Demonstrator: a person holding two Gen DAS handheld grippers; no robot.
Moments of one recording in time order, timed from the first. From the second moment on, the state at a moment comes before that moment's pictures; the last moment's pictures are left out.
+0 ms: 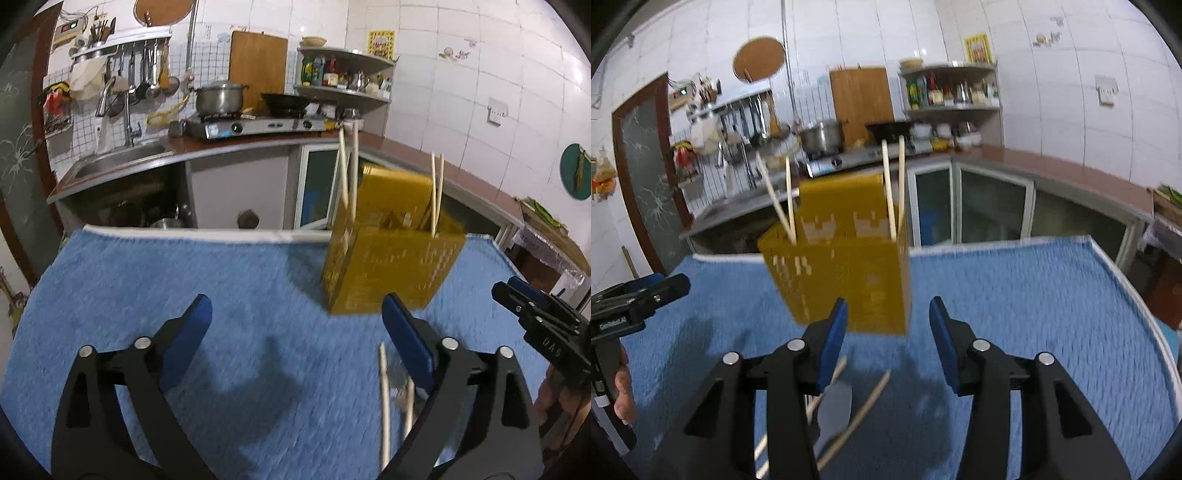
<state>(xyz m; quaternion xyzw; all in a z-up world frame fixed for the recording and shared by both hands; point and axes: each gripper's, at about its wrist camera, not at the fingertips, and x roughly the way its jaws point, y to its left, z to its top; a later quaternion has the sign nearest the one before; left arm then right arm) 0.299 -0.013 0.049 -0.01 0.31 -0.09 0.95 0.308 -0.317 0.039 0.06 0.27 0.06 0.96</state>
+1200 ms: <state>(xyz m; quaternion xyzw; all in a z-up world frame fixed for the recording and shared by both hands) 0.278 -0.024 -0.031 0.01 0.41 -0.09 0.91 0.291 -0.279 -0.054 0.10 0.44 0.07 0.89</state>
